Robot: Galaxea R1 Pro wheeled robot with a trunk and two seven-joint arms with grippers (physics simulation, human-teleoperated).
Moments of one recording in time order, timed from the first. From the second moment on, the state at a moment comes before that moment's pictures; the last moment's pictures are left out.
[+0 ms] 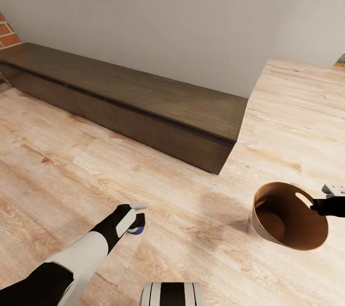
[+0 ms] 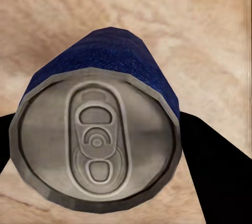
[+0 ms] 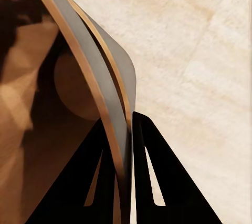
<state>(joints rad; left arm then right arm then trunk) -0.85 -0.08 -0.35 -0.37 0.62 0.55 0.34 -0.55 -0.80 0.01 -1.17 -0.30 1.04 0.51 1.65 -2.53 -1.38</state>
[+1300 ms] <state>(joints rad) -0.59 -0.09 -0.02 -1.53 0.74 1.03 0.59 -0.58 -0.35 0.09 -1.13 -0.29 1.05 0.37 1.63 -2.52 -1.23</state>
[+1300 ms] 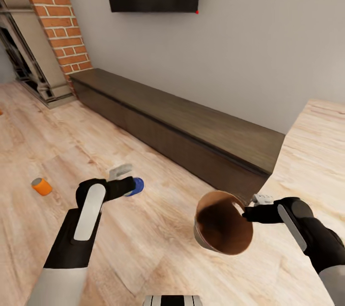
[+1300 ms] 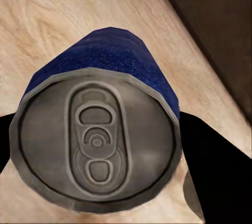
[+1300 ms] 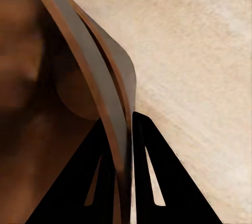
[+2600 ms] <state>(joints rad) -0.78 -0.17 -0.63 -1.07 1.16 1.01 0.55 -0.66 -0.19 0.12 -0.97 -0.26 1.04 0.20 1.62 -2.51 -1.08</state>
